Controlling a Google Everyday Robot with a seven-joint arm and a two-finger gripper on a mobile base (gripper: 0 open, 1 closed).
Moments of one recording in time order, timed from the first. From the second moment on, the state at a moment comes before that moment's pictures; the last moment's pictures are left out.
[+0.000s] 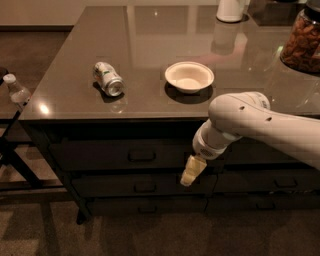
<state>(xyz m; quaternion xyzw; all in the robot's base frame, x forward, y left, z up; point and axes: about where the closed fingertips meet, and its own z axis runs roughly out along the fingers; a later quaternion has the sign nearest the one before) 0.537 -0.115 0.674 -0.55 0.82 0.05 0.17</state>
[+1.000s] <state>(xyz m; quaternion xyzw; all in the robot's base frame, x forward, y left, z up) 0.560 -0.104 0.636 -0.57 0.80 0.06 0.15</state>
